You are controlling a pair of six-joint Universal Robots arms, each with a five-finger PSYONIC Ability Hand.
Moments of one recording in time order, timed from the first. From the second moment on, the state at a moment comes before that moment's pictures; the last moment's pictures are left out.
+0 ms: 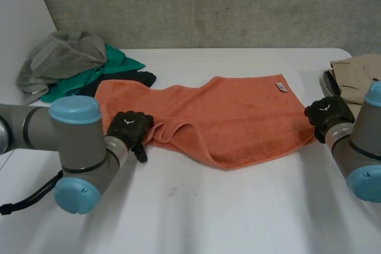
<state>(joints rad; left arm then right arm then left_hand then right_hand) 4.25 -2.23 -1.46 3.29 -1.60 3.36 1.76 -1.02 1.55 -0.20 1.60 2.43 0.40 0.43 0.43 0.43 0.26 1.12 1.18 1.20 1.20 0.99</state>
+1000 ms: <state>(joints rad) 4.45 -1.45 -1.99 2.94 -1.56 3.75 1.51 -1.50 1.73 0.41 1.49 1.92 1.15 1.20 1.19 1.20 0.98 1.12 1.18 1.20 1.21 0.99</state>
